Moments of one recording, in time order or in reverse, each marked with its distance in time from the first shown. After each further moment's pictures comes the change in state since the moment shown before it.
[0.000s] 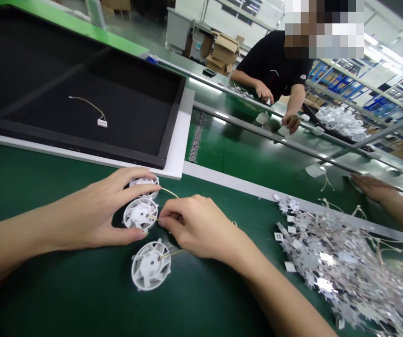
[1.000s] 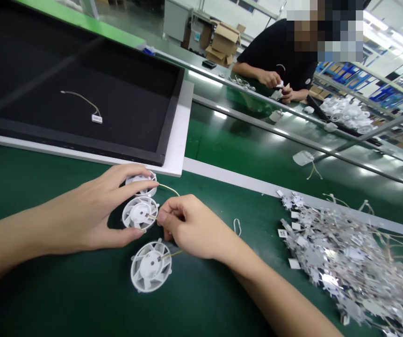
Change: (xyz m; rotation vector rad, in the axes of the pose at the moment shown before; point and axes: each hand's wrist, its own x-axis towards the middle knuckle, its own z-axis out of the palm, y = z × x) left_hand -0.001 0.001 -0.001 0.033 -0.008 -0.028; right_hand 0.003 0.002 0.011 0.503 -0.096 0.236
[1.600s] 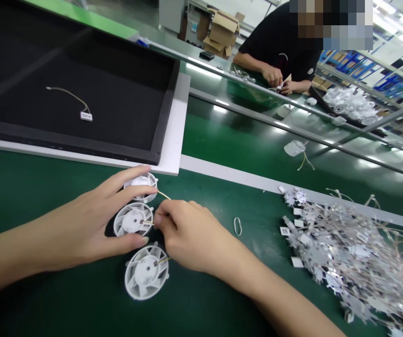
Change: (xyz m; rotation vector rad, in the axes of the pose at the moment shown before) left_hand -0.003 0.015 0.009 -0.130 -0.055 -0.209; right_hand -0.001 0.000 0.005 -0.334 0.057 -0.051
